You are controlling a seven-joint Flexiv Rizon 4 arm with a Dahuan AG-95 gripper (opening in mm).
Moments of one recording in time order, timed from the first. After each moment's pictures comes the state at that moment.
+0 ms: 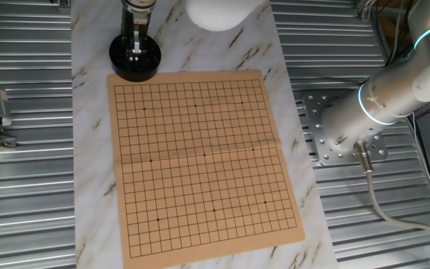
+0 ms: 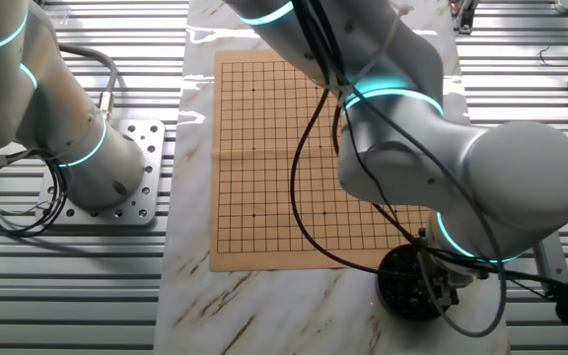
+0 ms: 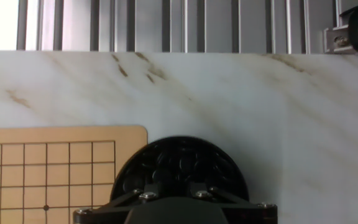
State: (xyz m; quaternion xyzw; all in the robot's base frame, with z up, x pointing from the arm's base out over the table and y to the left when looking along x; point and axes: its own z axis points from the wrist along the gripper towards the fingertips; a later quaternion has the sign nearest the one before) arm 0.594 -0.216 0.051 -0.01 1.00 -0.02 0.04
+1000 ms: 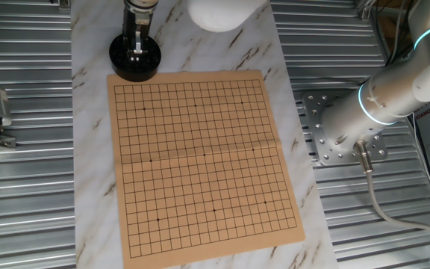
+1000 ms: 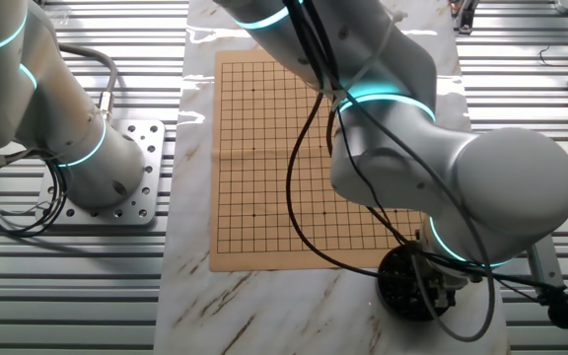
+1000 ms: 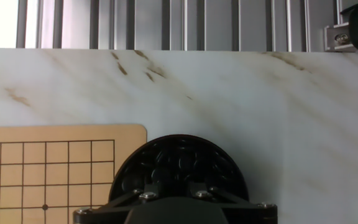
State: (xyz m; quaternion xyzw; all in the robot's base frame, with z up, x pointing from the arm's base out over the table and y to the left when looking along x) arm 0.591 -0.216 0.048 -0.01 1.00 -0.01 0.04
